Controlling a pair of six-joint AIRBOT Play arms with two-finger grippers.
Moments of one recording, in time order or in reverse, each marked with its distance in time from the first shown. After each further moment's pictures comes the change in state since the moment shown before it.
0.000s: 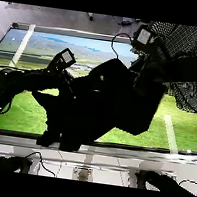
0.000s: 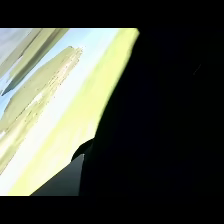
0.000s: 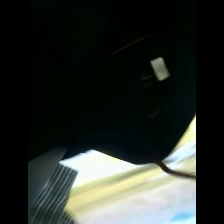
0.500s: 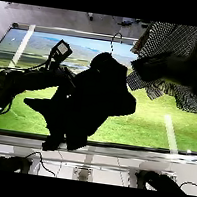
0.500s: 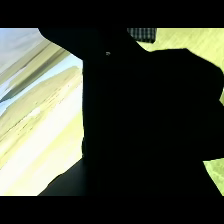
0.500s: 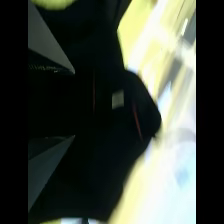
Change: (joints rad) left arm -0.019 0.000 0.000 -0.054 -0.081 -0.108; right arm 0.042 0.154 -0.181 0.074 0.281 0.764
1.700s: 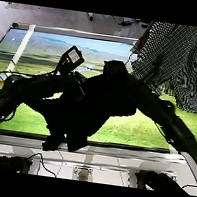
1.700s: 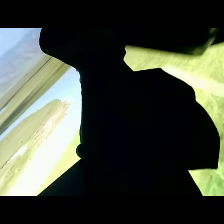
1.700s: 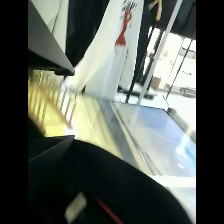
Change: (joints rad) left arm -0.135 0.022 0.000 0.033 -0.074 0.023; right arm 0.157 0.034 -0.507 0.164 0.790 0.612
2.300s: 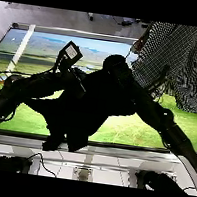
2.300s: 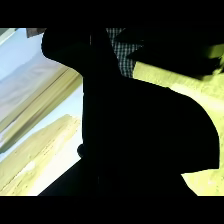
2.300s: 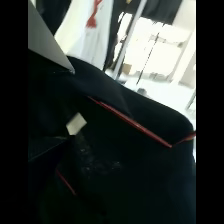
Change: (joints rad) left arm 0.000 0.005 0.000 -0.026 -0.068 -0.005; right arm -0.002 -0.017 -0.167 -0.078 0.264 0.098
